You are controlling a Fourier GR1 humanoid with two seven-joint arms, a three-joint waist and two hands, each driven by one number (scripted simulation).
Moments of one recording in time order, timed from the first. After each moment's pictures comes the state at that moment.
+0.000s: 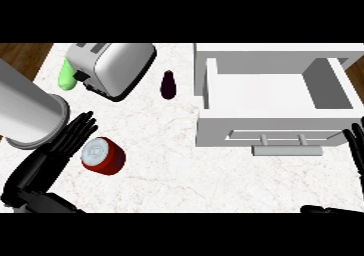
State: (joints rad) left arm 0.05 0.19 0.10 -1.73 0.17 -0.53 0.05; right arm 0.22 -0.09 -0.20 -2.02 -0.07 0.15 0.04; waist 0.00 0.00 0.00
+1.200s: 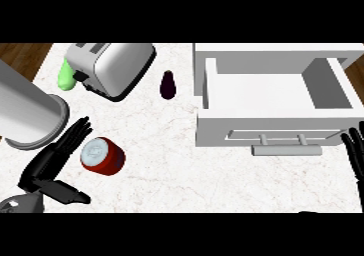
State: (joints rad) left arm -0.10 0.26 0.19 -1.15 -0.07 -0.56 -0.42; right arm 0.25 -0.04 -0.20 -2.04 -0.03 0.18 0.01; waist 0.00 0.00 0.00
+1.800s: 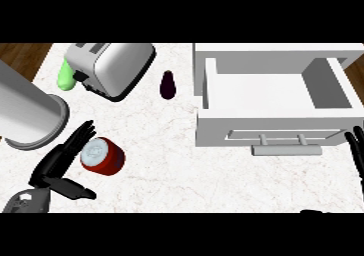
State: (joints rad) left arm -0.18 0.28 0.19 -0.88 -0.16 -0.51 -0.56; right arm 0.23 -0.03 -0.22 -2.06 -0.03 0.18 0.04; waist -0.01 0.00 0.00
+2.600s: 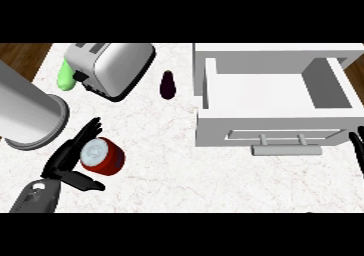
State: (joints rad) left arm -0.31 0.28 0.17 -0.65 -0.19 -0.45 -0.66; right arm 0.24 -0.03 -0.22 -2.10 -0.04 0.18 0.07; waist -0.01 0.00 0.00
